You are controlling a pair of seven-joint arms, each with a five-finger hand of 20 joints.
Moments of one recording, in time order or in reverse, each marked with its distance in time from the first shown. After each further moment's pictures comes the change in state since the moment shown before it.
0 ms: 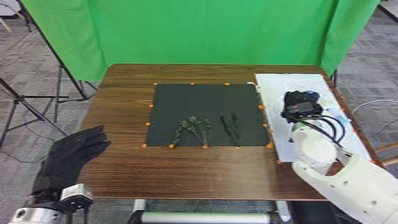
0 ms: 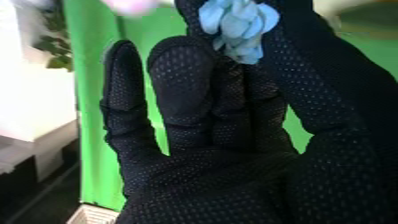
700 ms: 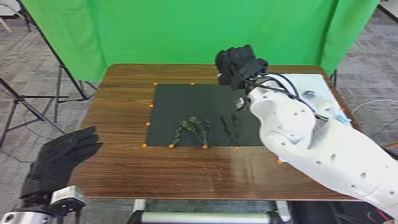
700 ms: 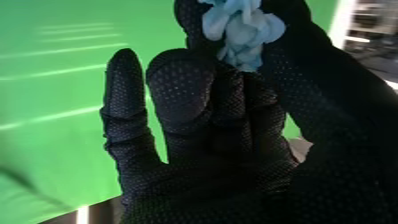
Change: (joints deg) left arm 3.8 -0.5 -3.8 -1.4 -0.3 0.5 0.2; right arm 19.4 -7.9 -10.4 -11.4 8.0 -2.0 -15.4
